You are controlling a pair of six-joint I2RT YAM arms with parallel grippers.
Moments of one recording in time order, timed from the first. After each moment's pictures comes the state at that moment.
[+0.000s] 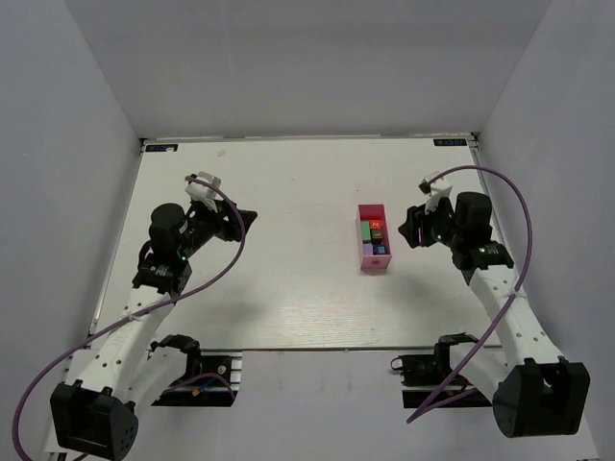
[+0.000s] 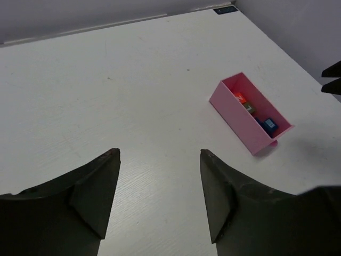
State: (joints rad) left arm -0.22 0.86 0.68 0.06 0.41 -0.15; right arm 0.09 0.96 0.73 -0.30 -0.46 -0.20
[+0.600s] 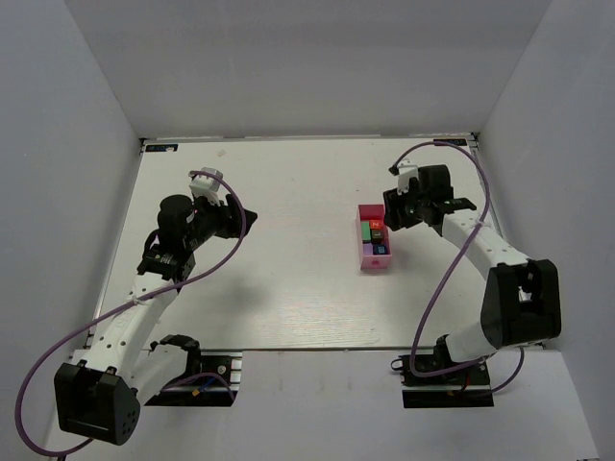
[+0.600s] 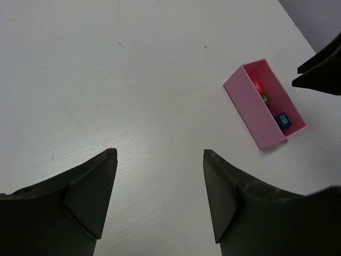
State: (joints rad) left arm -0.22 0.96 0.72 -0.05 0.33 -0.22; right arm 0.20 1.46 1.00 -0.35 -0.28 -0.20
